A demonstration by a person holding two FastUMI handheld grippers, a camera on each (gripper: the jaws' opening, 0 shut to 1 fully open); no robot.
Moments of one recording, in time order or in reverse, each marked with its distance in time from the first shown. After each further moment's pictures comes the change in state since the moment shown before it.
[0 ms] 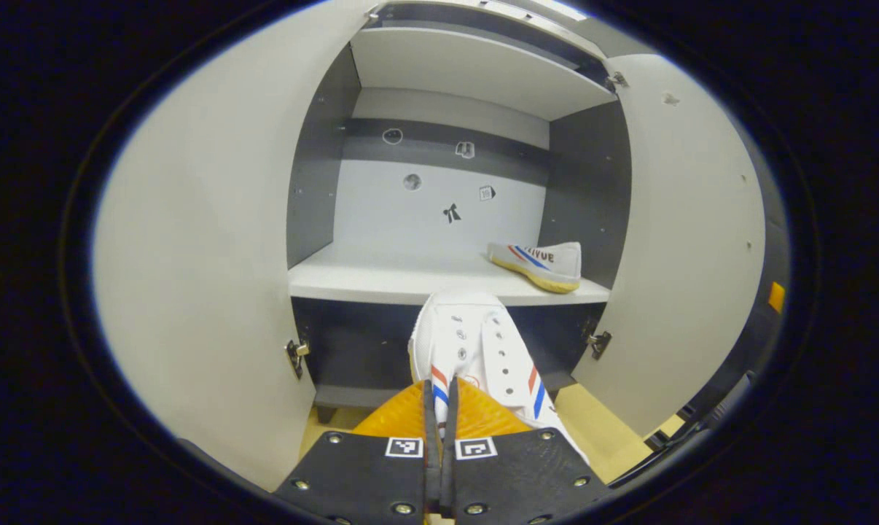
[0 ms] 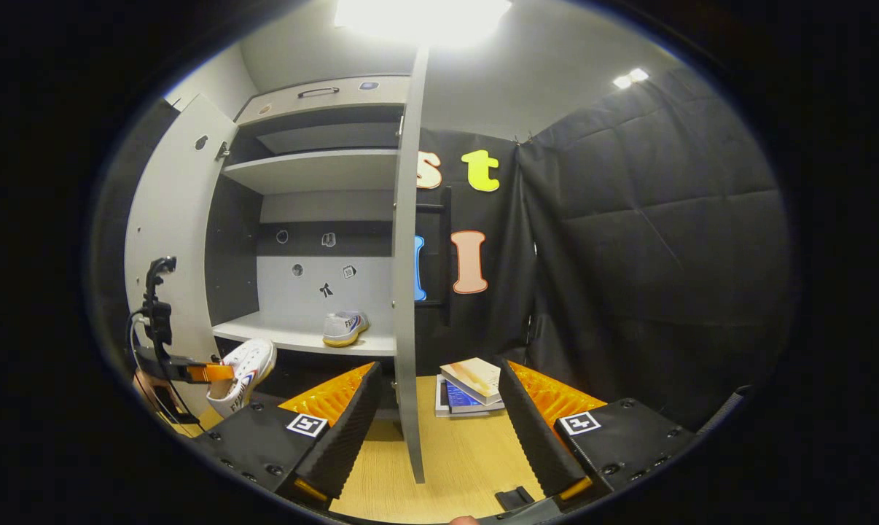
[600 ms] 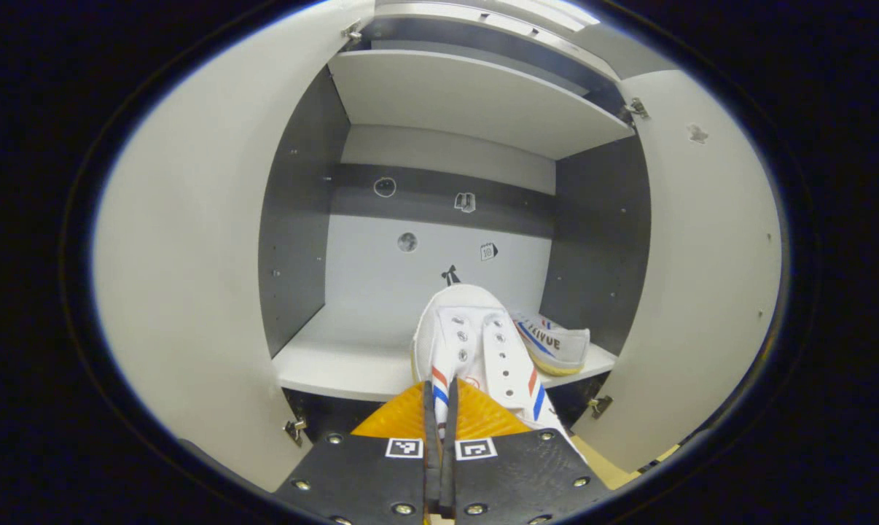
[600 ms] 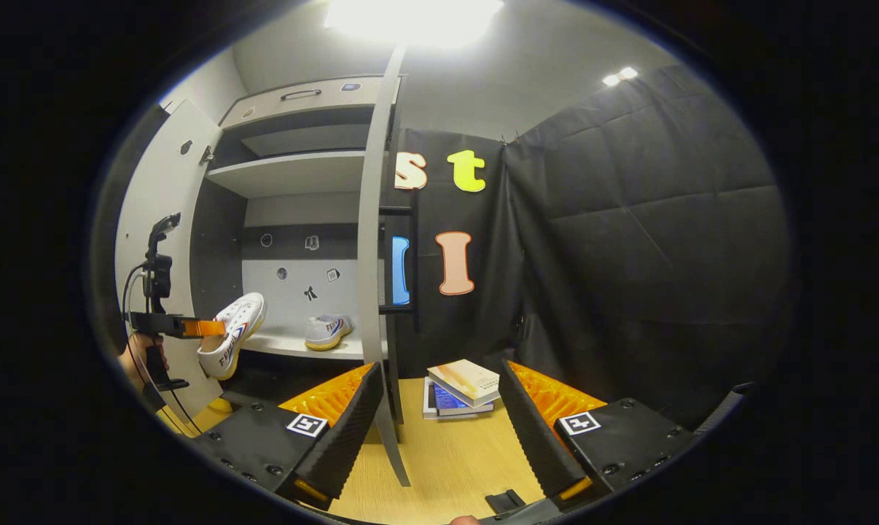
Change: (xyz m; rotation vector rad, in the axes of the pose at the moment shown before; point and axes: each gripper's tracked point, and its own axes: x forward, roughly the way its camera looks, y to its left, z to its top) left arm -0.006 0.001 -0.003 0.001 -0.124 0.007; right arm 0.011 -0.025 -0.001 0.020 0.004 -0.040
